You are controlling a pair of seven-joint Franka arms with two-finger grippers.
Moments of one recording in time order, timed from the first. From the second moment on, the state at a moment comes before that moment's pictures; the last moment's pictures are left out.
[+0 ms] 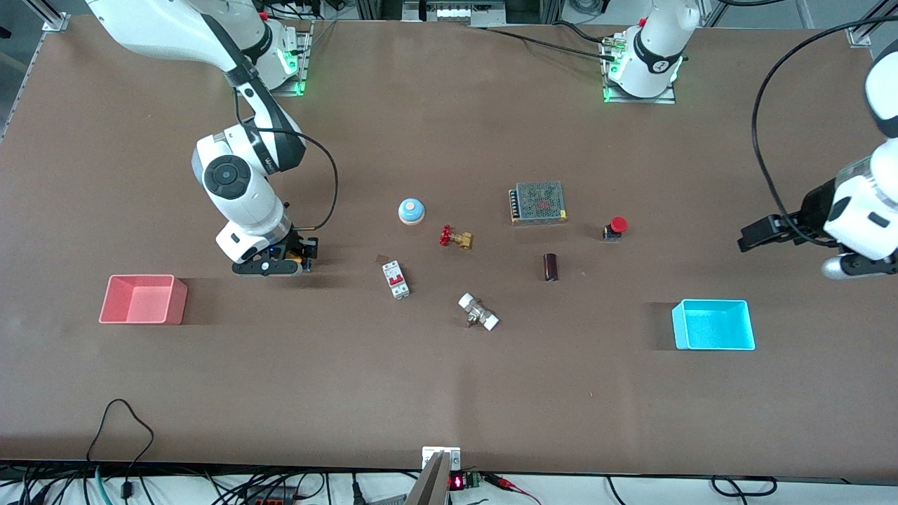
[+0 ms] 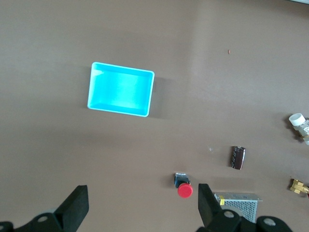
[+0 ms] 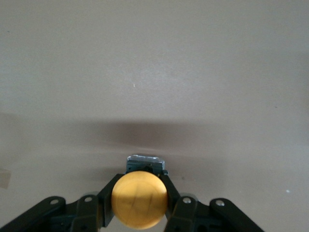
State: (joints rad) left arm 0.04 0.20 -0.03 -1.50 -0.05 1.69 -0.15; right arm 0.10 0.41 0.23 -2.07 -0.26 2.53 0.49
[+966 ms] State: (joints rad) left arm 0.05 0.19 -0.03 -1.45 -0.04 1.60 -0.08; right arm 0.12 0.46 0.23 -2.07 -0.29 2.59 0.49
